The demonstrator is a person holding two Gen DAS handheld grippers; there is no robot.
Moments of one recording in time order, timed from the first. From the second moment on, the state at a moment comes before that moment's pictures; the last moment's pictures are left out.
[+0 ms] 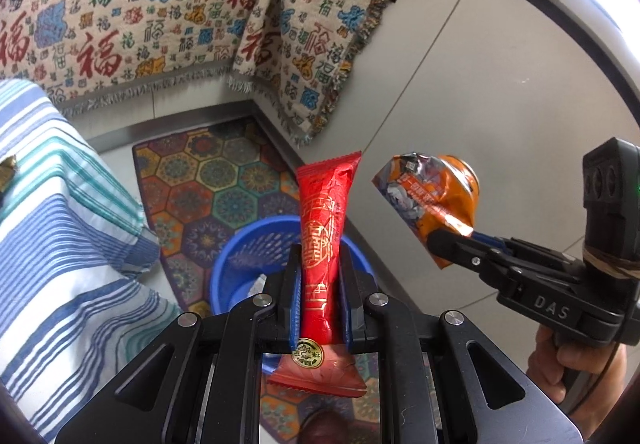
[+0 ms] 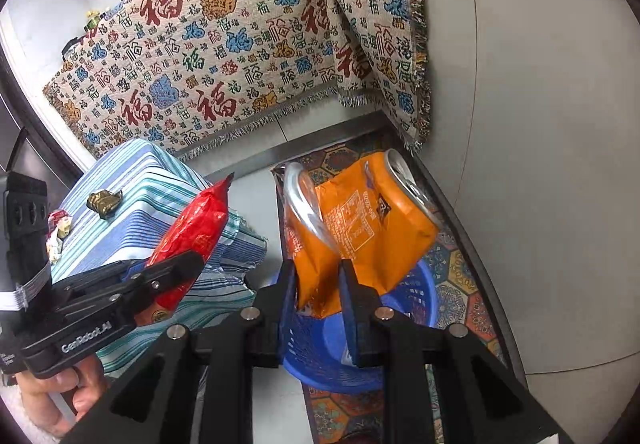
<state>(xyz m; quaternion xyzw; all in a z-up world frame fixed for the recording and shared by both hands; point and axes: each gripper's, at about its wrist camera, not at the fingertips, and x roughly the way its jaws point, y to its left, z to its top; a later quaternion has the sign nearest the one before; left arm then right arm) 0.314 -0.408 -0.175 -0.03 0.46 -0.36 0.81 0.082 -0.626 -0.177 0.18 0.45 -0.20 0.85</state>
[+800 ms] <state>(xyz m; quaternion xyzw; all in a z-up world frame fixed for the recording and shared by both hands) 0.329 -0.411 -0.176 -0.07 0.44 -0.37 0.81 0.091 -0.634 -0.176 0.17 0.44 -0.21 0.86</state>
